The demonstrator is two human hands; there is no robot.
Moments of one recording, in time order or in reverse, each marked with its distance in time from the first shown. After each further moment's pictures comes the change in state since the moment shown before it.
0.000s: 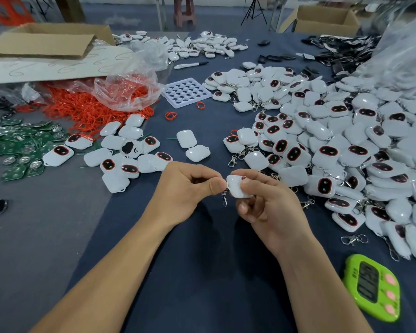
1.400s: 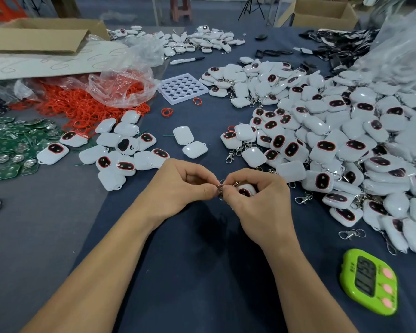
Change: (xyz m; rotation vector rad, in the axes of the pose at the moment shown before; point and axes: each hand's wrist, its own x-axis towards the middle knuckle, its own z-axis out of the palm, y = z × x) left_hand -0.001 0.005 -0.014 -0.001 -0.161 -0.225; right_hand -0.006 0.014 0.010 -0.790 0.179 -0.521
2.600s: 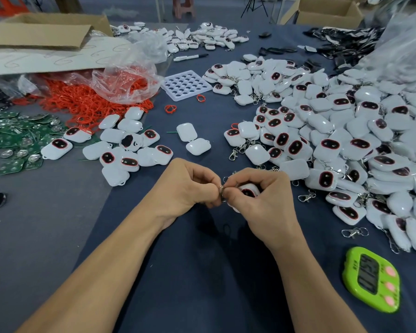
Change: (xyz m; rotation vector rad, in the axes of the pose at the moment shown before) left_hand -0.002 0.002 0.014 -0.055 0.041 -0.069; right_hand 0.000 -0.003 -0.005 0.136 -0.128 -0.067
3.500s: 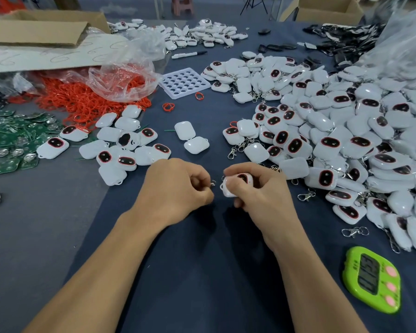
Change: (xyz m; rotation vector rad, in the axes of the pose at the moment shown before) left_hand -0.005 0.000 -0.005 0.757 0.266 0.107; right_hand 0.006 0.009 0.002 0.050 0.060 0.299
